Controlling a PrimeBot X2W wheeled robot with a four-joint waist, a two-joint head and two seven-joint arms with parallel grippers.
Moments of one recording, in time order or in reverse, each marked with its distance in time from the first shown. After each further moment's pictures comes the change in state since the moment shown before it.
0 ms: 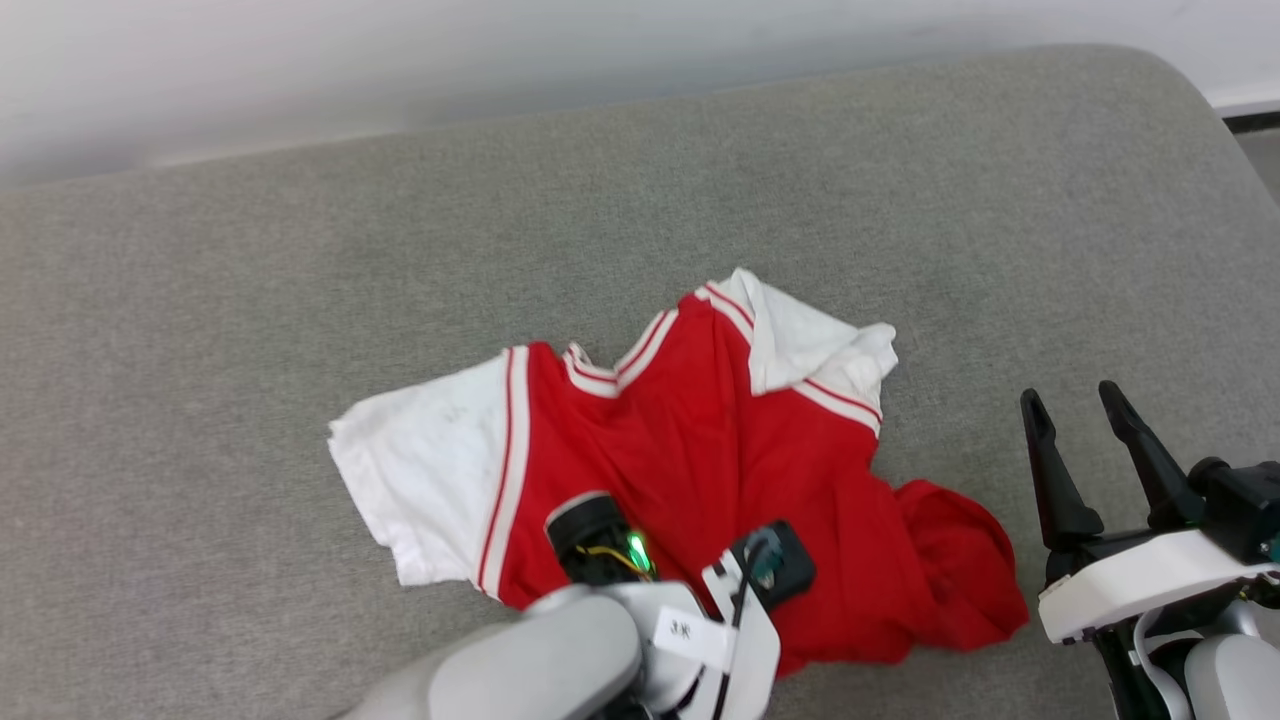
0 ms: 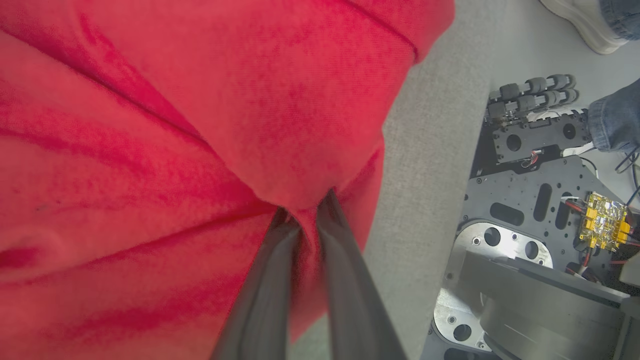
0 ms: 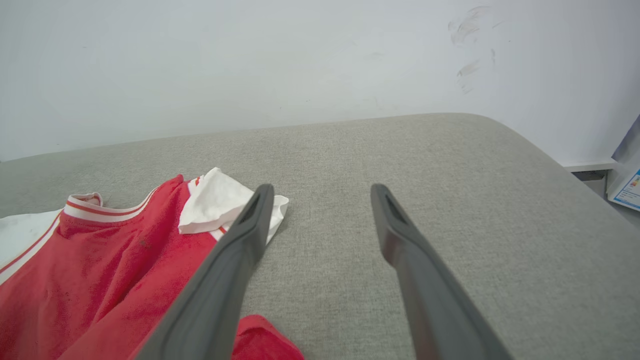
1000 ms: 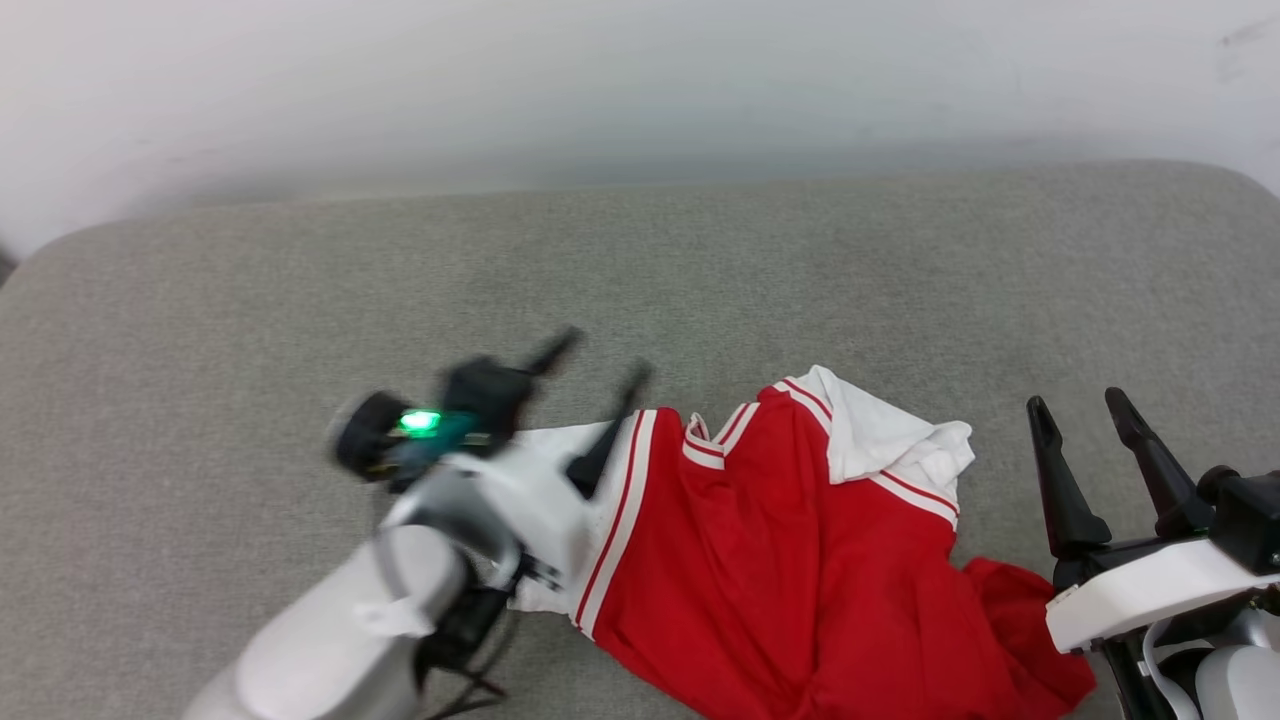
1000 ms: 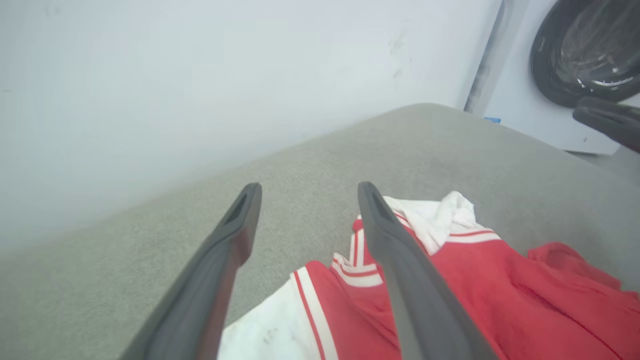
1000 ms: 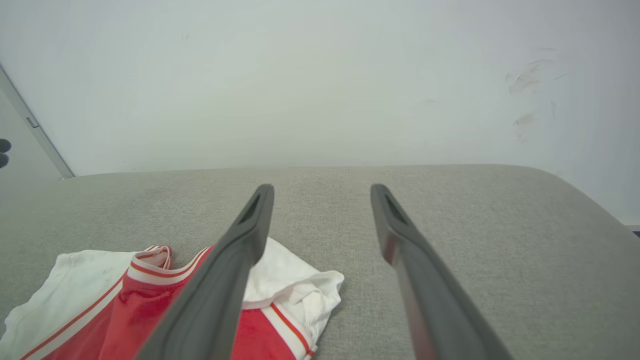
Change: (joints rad) left arm 0.134 0.115 0.334 -0.105 0.016 0.251 -0.623; right arm 0.032 -0.010 -0.005 -0.041 0.012 0.000 0.021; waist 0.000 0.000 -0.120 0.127
